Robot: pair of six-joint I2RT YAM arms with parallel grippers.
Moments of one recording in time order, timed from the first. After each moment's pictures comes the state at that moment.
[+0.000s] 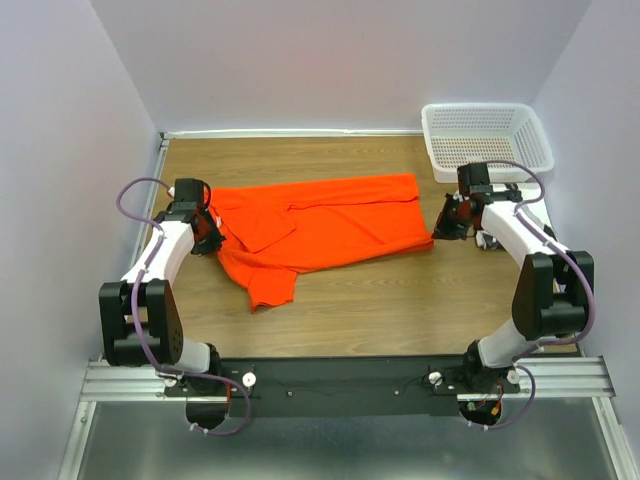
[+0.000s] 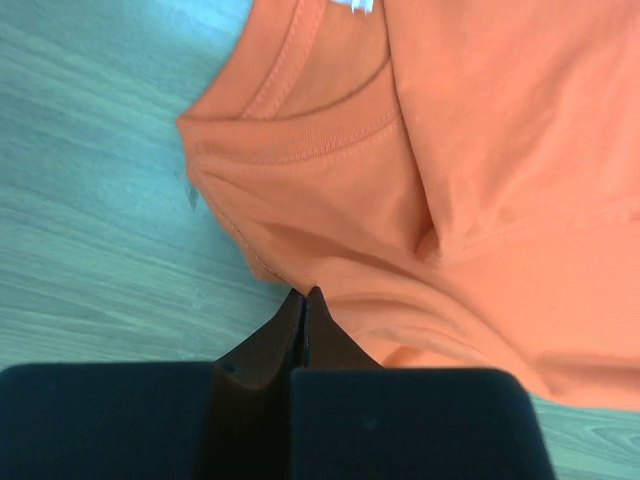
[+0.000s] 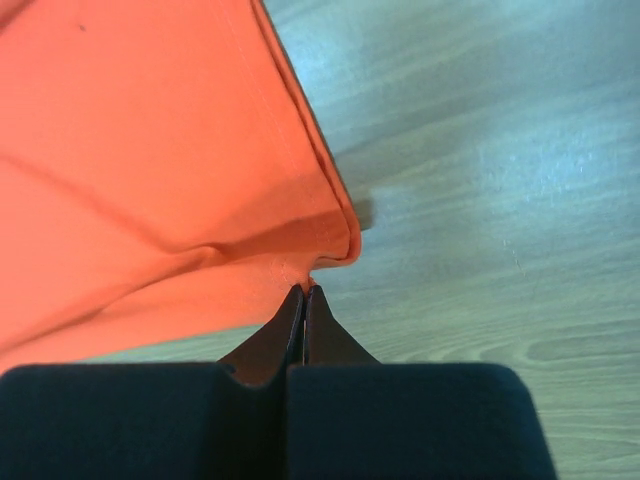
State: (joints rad) left arm 0.05 1.42 0.95 -0.60 -0.03 -0.44; right arm 0.06 1.57 1.08 -0.60 -0.08 0.46
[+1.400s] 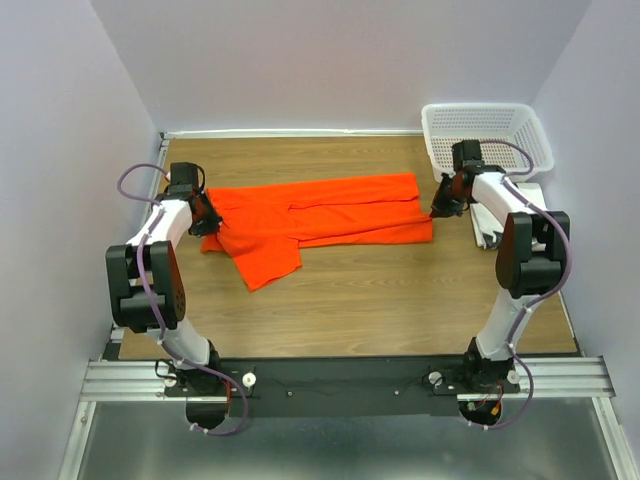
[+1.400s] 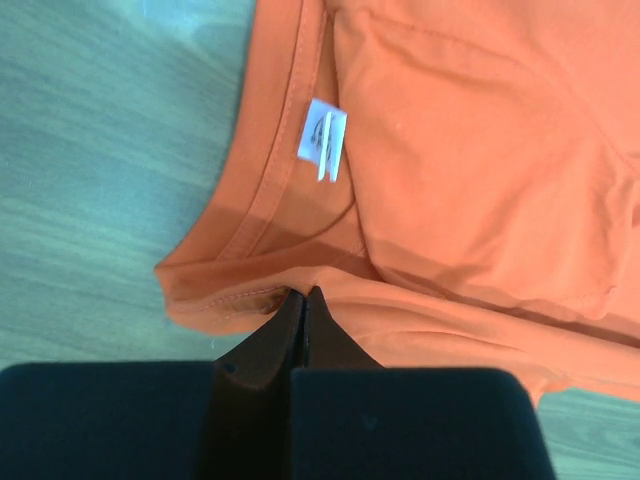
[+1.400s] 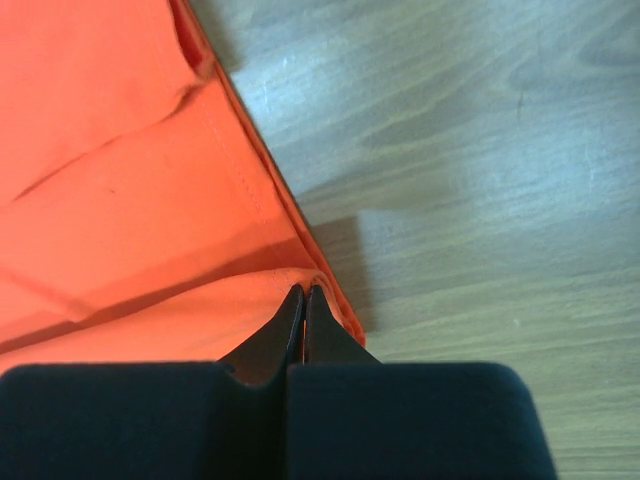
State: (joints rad) left arm 0.11 1.65 1.12 -0.51 0.04 -0.43; right arm 0.04 1.89 1.40 -0.63 -0.06 0.44
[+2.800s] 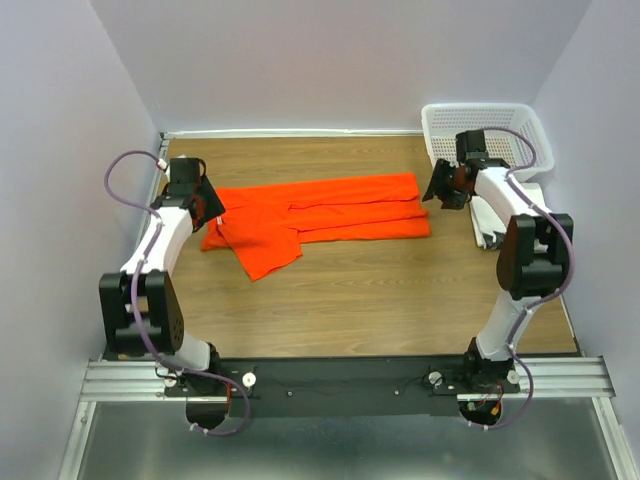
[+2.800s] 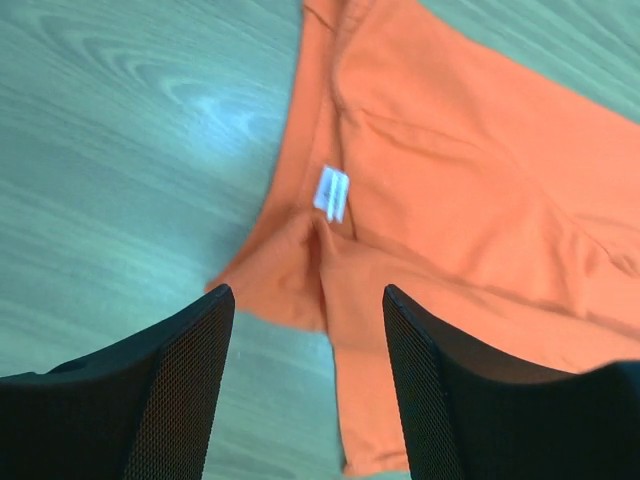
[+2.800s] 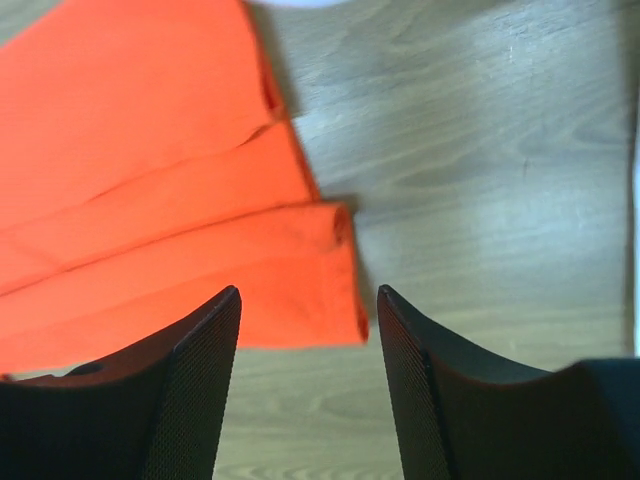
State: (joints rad) left arm 0.08 1.54 1.13 -0.46 -0.13 -0.43; right arm 0.04 1.92 1.49 -0.61 -0.08 0.38
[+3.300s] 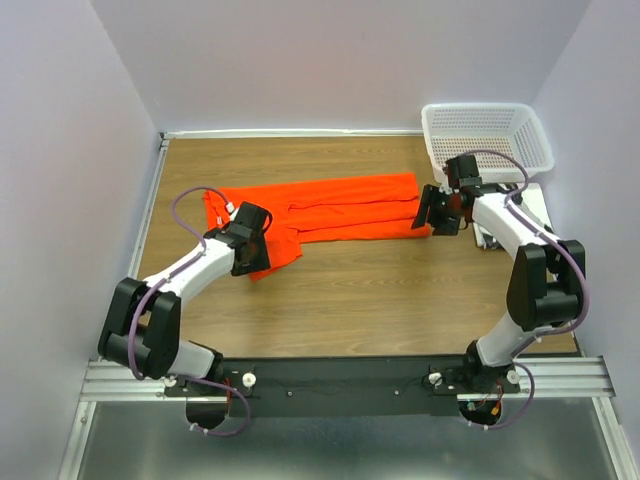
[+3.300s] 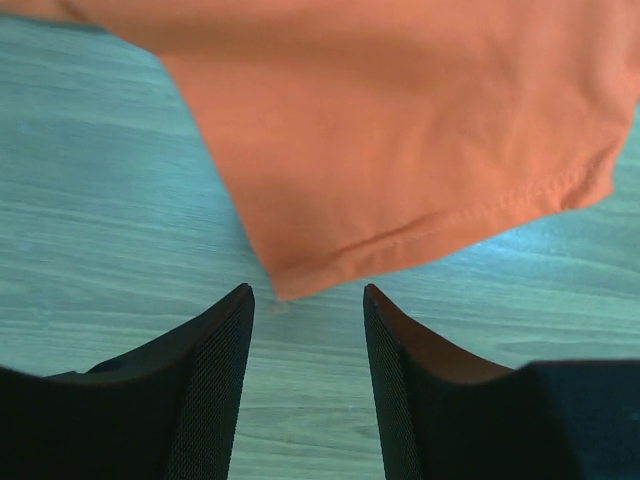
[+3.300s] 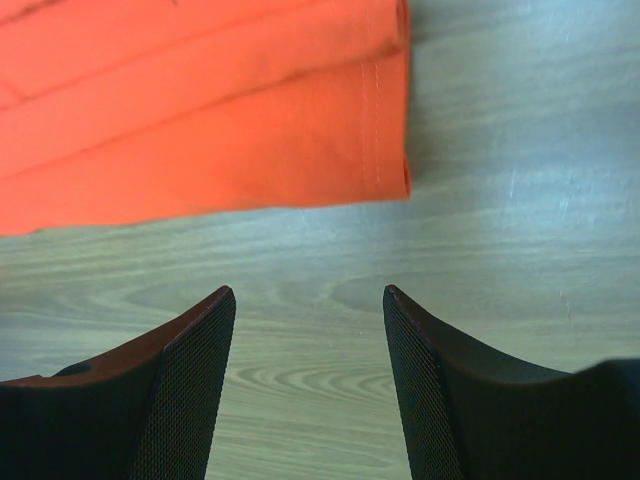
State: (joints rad) left arm -0.36 1.38 0.81 -0.55 -0.19 -0.55; right arm 0.12 1.66 1.20 -0.59 -0.14 0.37
